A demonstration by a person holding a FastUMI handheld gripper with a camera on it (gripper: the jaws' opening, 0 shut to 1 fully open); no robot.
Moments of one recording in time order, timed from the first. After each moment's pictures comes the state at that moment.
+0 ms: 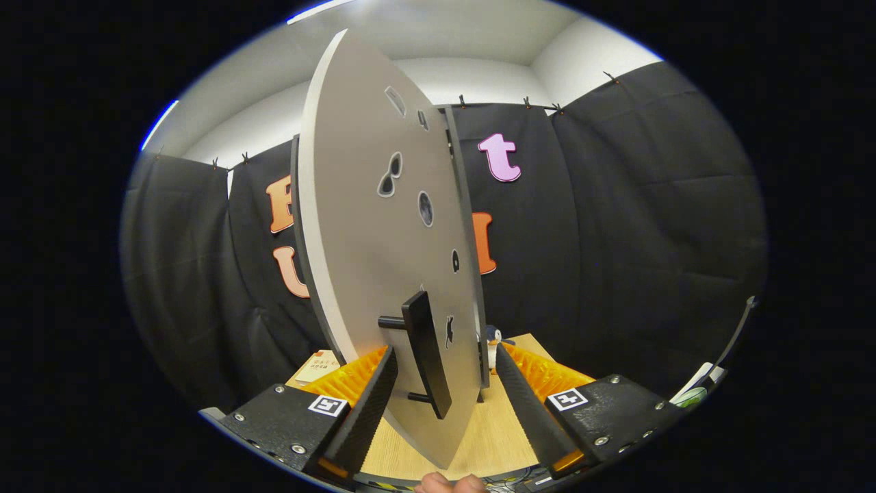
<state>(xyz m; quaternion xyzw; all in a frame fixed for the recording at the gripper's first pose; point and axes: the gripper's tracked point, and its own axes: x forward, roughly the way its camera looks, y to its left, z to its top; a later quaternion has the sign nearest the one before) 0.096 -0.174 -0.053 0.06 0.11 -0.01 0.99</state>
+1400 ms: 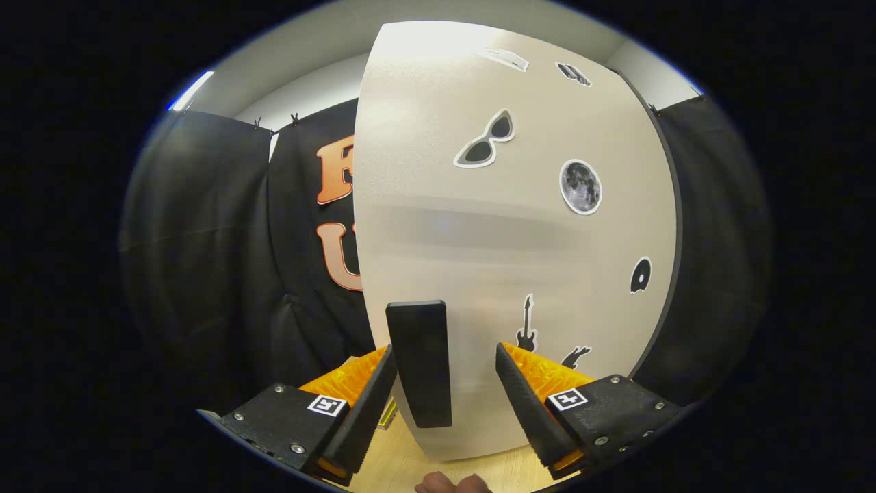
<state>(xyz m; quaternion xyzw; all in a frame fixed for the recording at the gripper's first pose) 0.286 0.043 -0.083 0.02 0.12 0.10 0.99</state>
